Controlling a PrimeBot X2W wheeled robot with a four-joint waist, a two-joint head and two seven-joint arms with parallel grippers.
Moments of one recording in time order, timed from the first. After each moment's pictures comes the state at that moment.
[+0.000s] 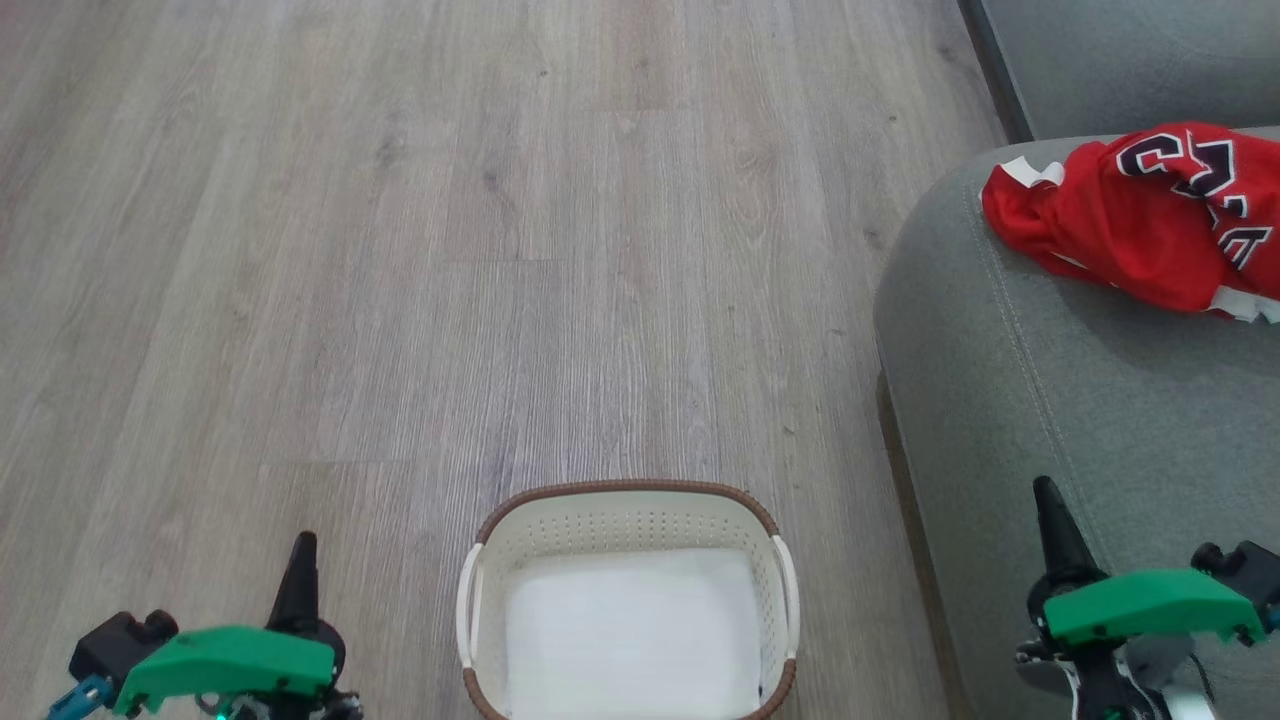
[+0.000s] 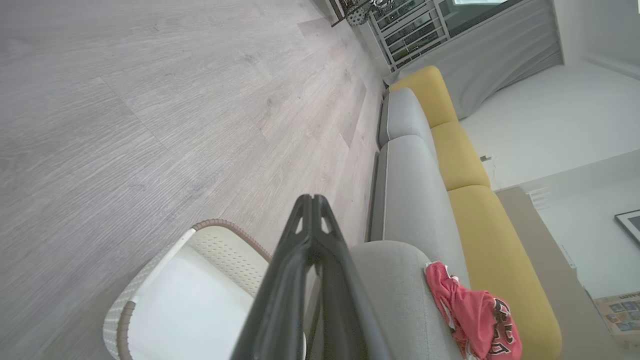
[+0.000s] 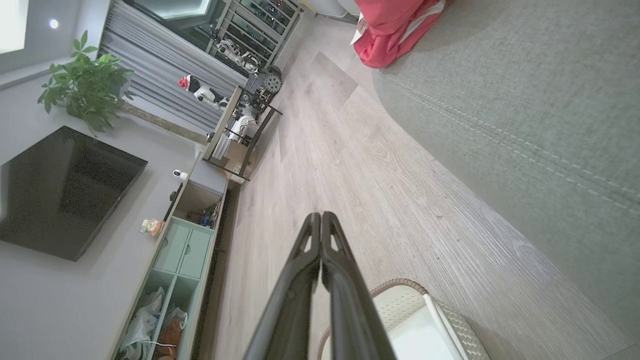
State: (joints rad) left arm 0.04 0.06 -0.02 0.29 -1.07 -0.02 -0.03; right arm -0.01 -0.05 -0.07 0.32 1.02 0.12 -0.03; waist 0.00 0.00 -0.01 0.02
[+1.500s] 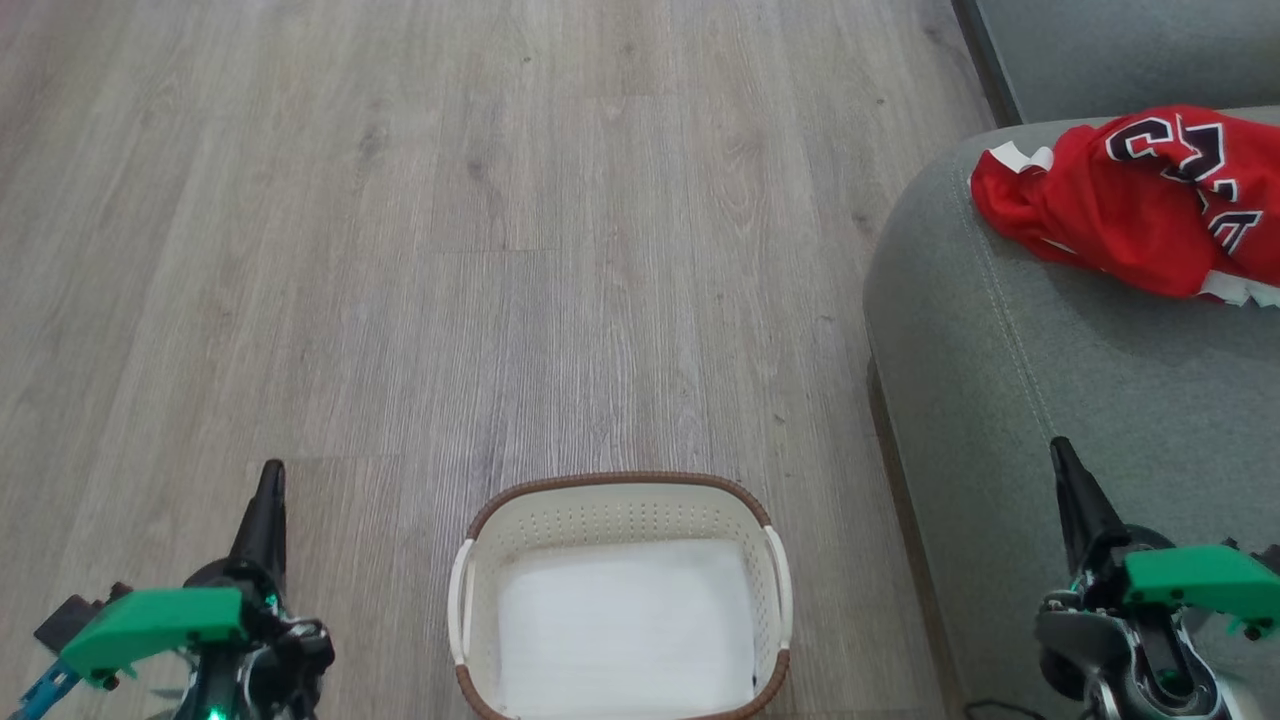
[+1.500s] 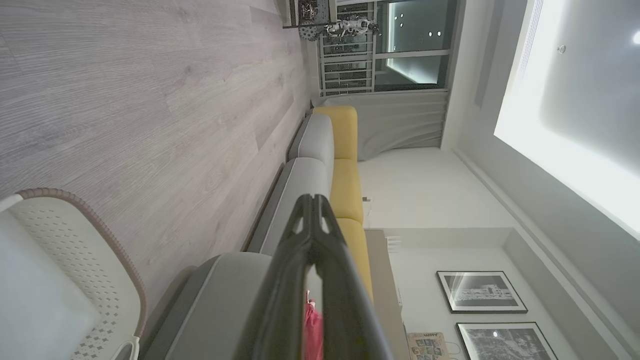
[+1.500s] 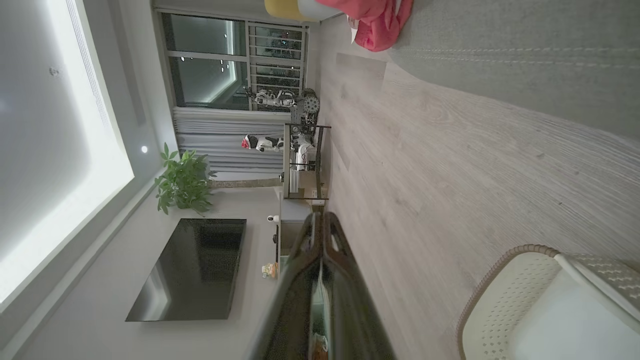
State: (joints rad) left arm -0.04 0.05 0.07 0.28 -1.55 -0.11 0.10; right arm -0.05 -0.05 -0.13 0.29 1.55 0.12 0.09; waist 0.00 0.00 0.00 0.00
